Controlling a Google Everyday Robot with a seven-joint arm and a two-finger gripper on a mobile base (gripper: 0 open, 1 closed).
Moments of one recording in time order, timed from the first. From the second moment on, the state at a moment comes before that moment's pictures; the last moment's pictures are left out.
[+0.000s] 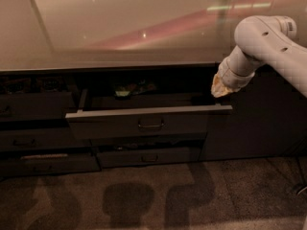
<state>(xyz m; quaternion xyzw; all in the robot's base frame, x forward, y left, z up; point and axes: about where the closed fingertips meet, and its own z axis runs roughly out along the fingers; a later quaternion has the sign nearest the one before) 0.659 -0.242 0.753 -0.82 0.54 -0.09 0.14</state>
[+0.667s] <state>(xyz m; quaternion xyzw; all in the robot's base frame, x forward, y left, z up) 0.662 -0.223 0.744 -0.85 0.51 -0.12 0.12</state>
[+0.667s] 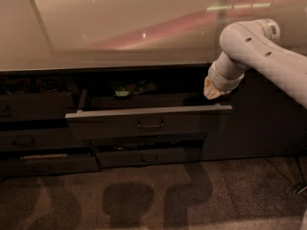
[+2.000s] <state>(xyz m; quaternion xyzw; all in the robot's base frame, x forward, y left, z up) 0.663 -0.217 0.690 -0.86 0.49 -0.09 0.08</state>
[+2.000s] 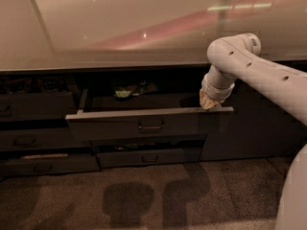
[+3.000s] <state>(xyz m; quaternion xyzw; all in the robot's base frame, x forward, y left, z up) 0.658 -0.220 0.683 -0.84 0.52 -0.10 0.09</state>
